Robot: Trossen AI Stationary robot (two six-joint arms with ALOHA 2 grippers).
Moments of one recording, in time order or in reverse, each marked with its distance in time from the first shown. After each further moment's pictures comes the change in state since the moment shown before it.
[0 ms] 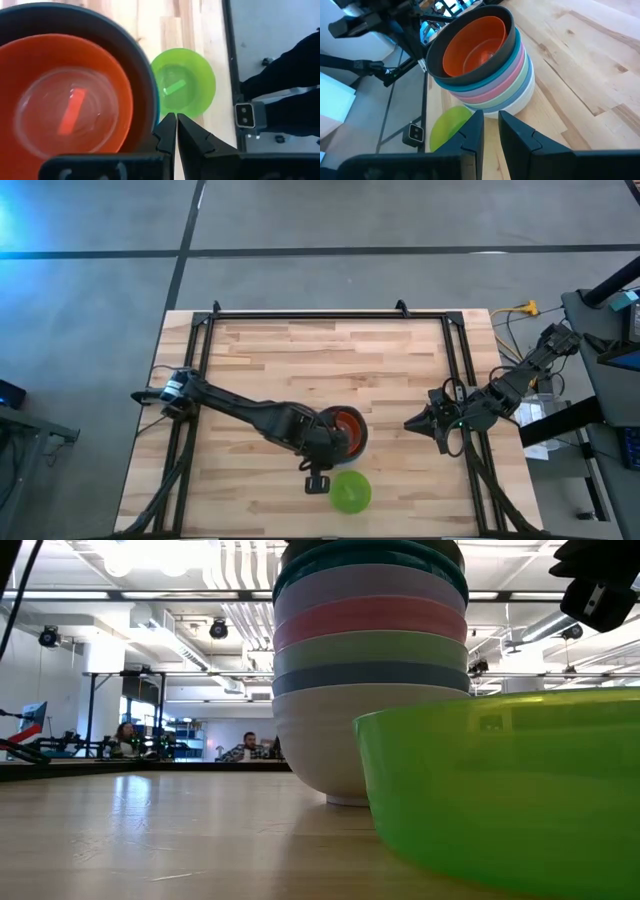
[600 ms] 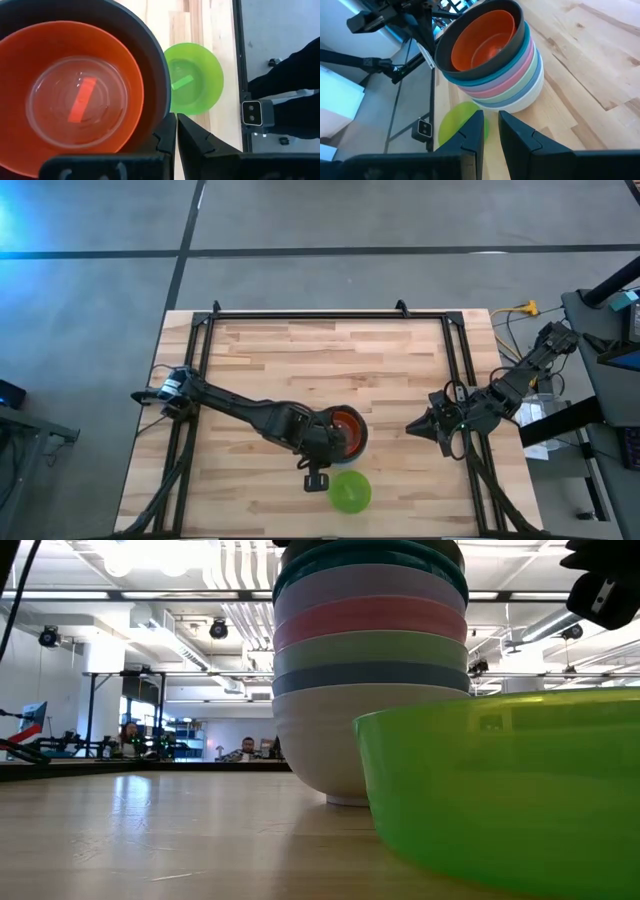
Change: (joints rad) left arm 0.001 -0.023 -0.036 -0.005 -0.024 -0.023; right arm 0.037 0.001 0.000 0.008 0.002 0.028
